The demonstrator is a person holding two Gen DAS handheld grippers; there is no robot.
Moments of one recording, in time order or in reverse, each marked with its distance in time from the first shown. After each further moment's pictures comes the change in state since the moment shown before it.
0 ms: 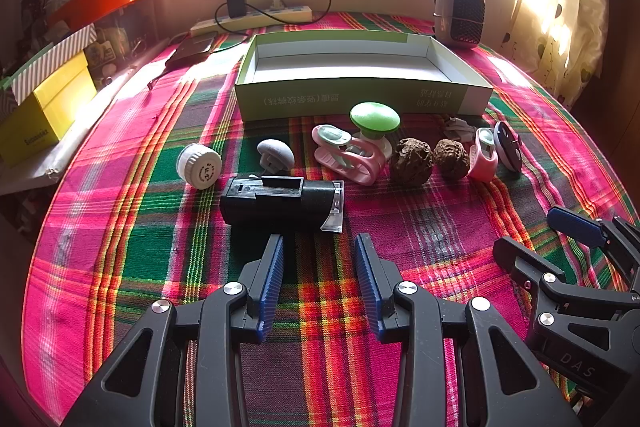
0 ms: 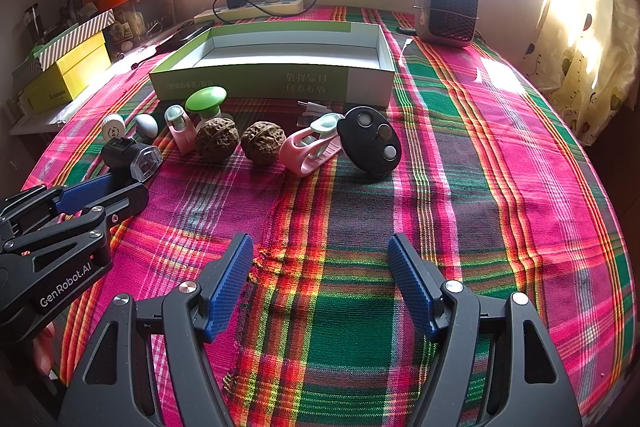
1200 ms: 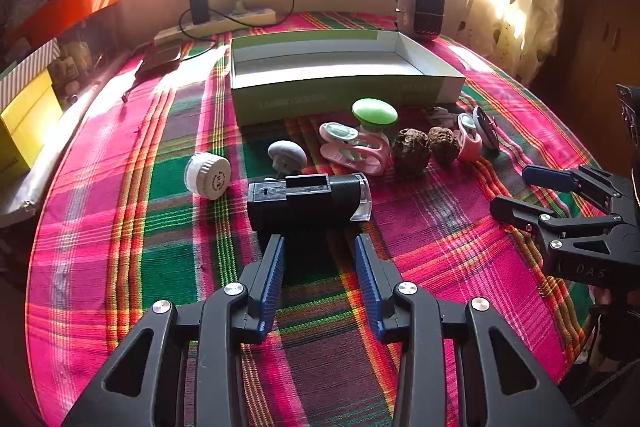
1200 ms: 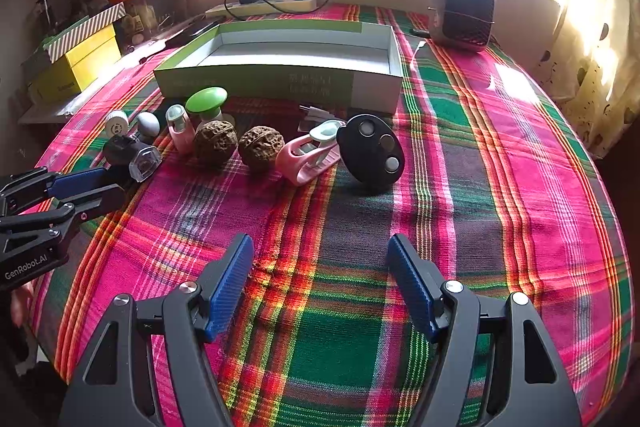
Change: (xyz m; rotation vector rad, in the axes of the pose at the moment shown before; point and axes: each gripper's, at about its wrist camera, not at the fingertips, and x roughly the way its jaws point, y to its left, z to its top) left arm -0.003 0.033 0.005 0.103 0.002 -0.172; right arm 0.005 -0.009 0.008 -0.048 0.011 0.044
